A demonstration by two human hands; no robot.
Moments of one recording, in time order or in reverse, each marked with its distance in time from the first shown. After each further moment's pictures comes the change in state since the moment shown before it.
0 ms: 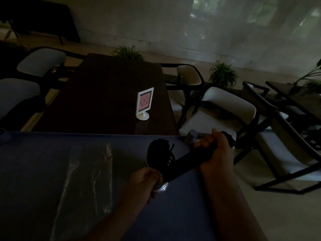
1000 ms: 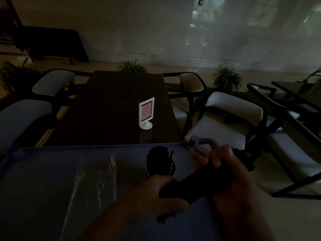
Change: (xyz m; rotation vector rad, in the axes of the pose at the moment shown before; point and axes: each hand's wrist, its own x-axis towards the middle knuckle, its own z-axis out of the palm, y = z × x) left_hand -0.032 0.076 0.005 0.177 -0.715 0.170; right_hand -0.071 -0.036 -0.014 -0.024 -0.414 -0.014
